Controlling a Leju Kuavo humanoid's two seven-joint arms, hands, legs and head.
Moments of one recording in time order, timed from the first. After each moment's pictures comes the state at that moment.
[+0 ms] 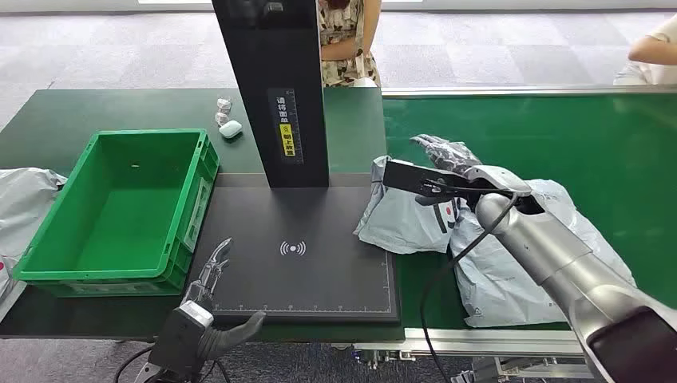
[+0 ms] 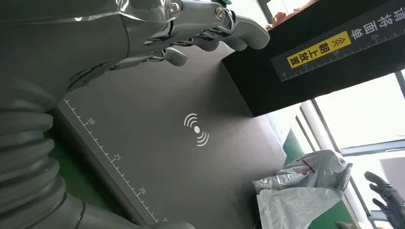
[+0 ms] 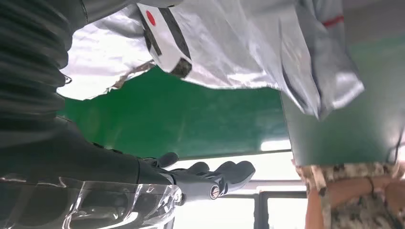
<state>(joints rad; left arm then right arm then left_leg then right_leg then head) 0.23 -0.02 -0.26 -1.79 -0.26 0.05 -0.27 -0.92 -0.29 0.83 -0.96 0.38 0.15 0.12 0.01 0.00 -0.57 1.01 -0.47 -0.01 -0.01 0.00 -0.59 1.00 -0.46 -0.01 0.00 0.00</state>
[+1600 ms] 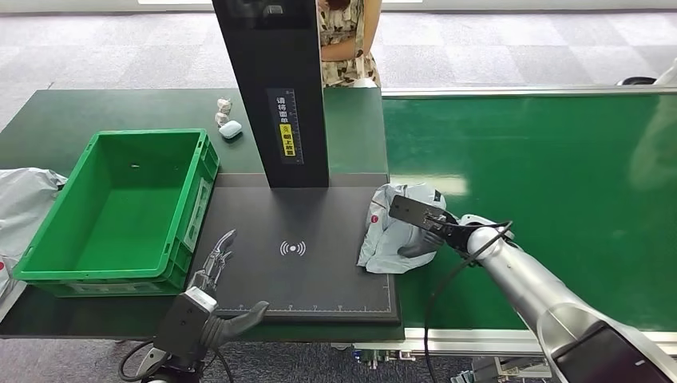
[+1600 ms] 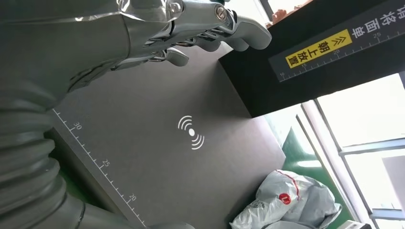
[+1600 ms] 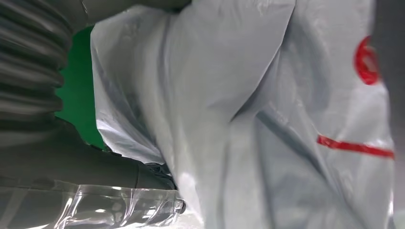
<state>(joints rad) 0.17 -0.01 -0.27 -1.75 -0.24 0.04 -0.25 -0.83 -0.18 0.78 -0.57 0.12 0.27 -0.07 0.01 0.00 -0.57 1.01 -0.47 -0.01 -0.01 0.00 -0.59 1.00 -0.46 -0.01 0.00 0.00</state>
